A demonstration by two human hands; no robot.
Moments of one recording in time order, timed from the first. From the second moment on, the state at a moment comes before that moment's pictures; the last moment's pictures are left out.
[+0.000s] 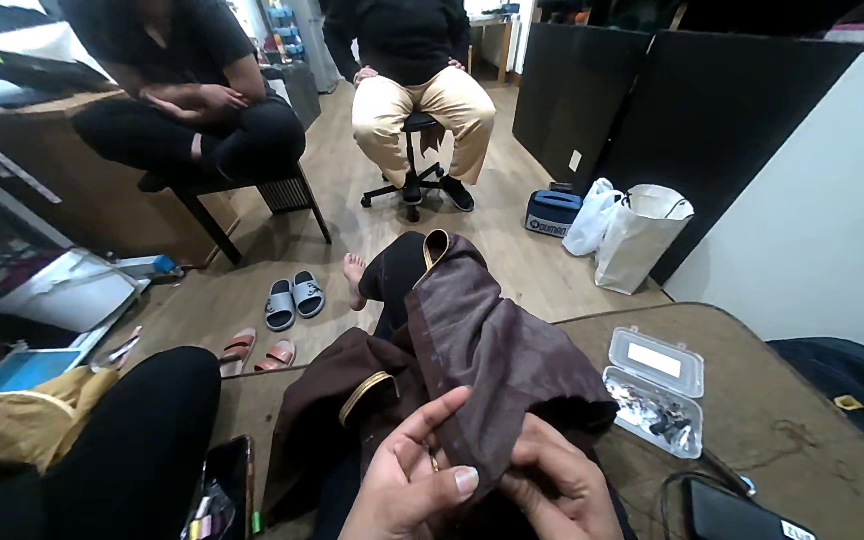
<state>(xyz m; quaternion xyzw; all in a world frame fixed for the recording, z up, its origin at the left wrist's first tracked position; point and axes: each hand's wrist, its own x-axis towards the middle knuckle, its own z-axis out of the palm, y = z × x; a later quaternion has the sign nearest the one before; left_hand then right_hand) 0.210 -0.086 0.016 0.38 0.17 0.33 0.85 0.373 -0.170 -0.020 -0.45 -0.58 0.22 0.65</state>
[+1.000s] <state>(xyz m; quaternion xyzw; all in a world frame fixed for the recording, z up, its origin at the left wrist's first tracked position) 0.210 -0.089 0.015 0.44 0.18 0.37 0.80 0.369 -0.168 -0.023 -0.47 -0.56 0.21 0.65</state>
